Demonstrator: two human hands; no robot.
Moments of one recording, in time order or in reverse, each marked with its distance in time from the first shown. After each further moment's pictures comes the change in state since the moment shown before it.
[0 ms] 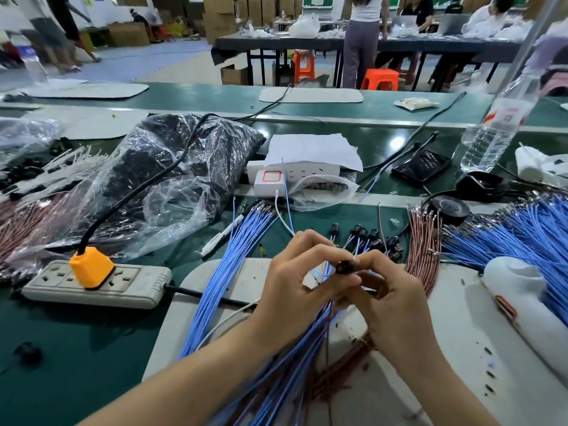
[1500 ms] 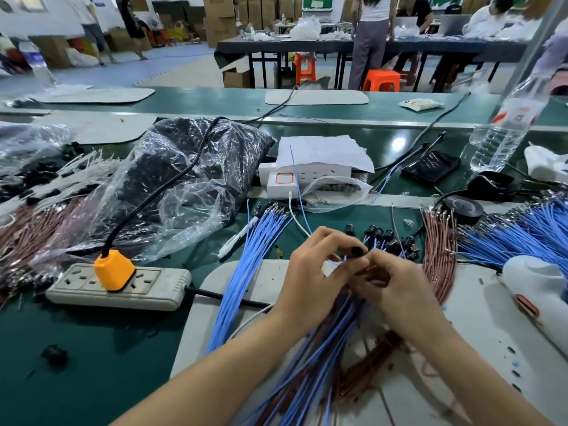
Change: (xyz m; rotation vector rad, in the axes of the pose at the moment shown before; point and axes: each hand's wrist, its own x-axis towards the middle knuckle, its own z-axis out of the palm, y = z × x) left_hand 0.006 -0.017 0.002 -0.089 -0.028 -0.131; right_hand 0.021 0.016 0.000 -0.348 -0.119 0.098
